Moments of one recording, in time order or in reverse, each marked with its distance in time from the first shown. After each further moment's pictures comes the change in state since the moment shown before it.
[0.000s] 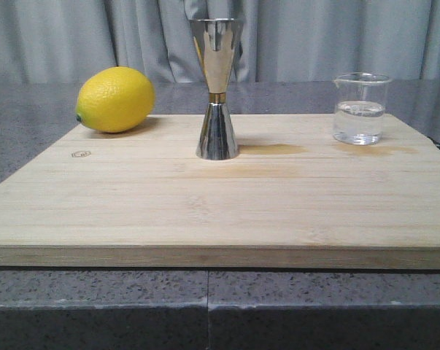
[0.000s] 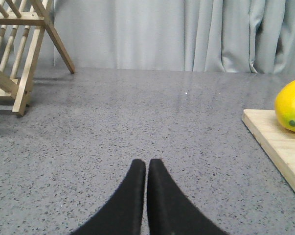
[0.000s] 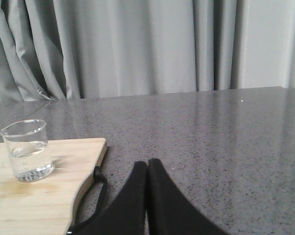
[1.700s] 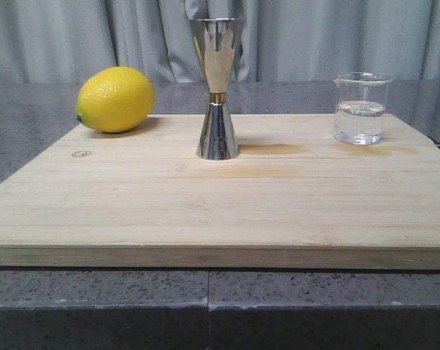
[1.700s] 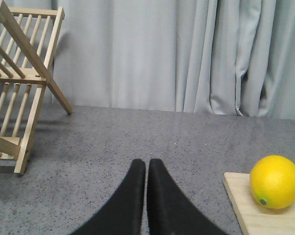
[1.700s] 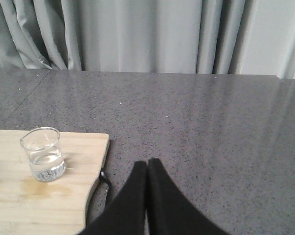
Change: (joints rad) left arm 0.000 0.214 -0.412 -0.038 0.184 0.000; right arm 0.000 0.233 -0.534 0.007 0.529 -0.090
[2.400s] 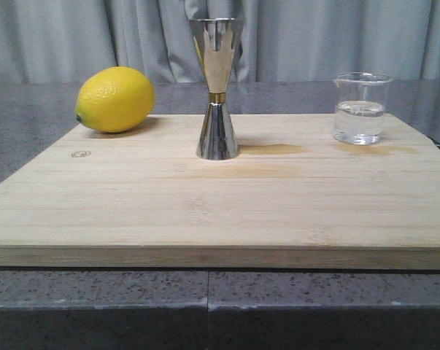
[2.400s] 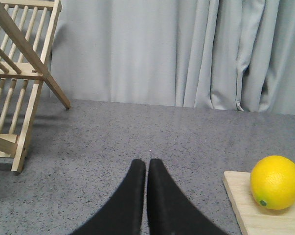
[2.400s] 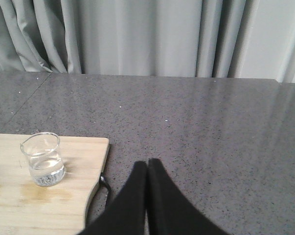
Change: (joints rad) left arm 0.000 0.058 -0.034 -0.008 0.002 0.000; right arm 0.000 0.014 -0.017 0.000 -0.002 -0.002
